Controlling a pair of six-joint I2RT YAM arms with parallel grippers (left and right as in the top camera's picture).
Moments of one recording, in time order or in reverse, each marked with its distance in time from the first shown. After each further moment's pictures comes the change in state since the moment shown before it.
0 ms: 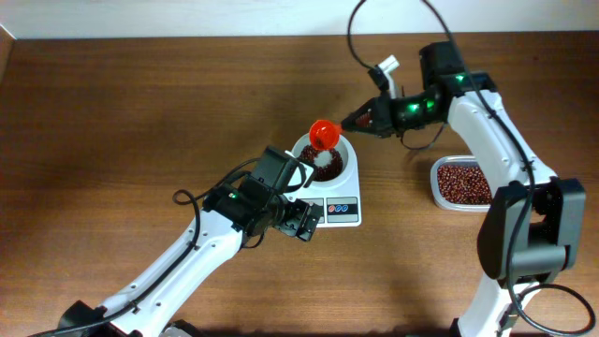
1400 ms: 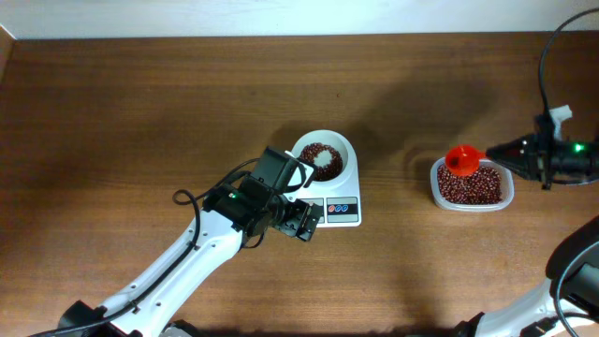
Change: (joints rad) left arm 0.000 0.000 0.000 0.000 0.000 0.000; right arm -0.706 -0.064 -0.006 -0.720 0.188 -0.286
